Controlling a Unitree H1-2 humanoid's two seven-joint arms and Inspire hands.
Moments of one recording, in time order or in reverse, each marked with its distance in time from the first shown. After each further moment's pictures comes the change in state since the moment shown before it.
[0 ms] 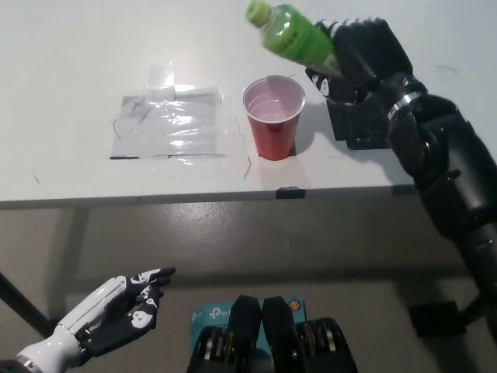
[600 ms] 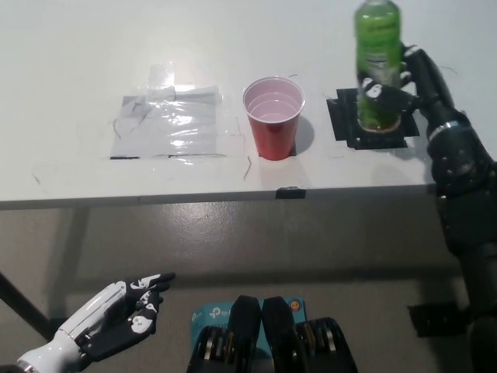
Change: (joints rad) left_arm 0.015 -0.001 0.000 0.004 0.000 0.000 0.000; right_arm 0.040 0.053 -0.401 0.175 0.327 0.017 0.044
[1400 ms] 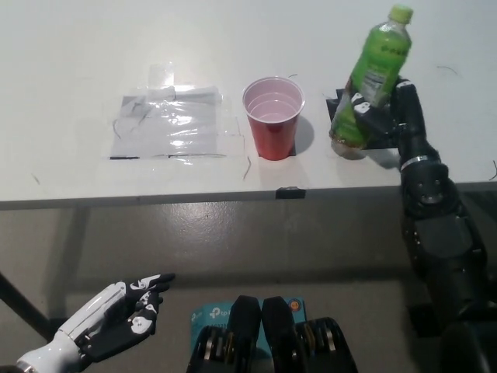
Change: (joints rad) left_arm 0.002 0.000 0.000 0.000 0.000 -0.006 0.000; right_arm 0.001 0.081 0.017 0.186 0.178 -0.166 -0.181
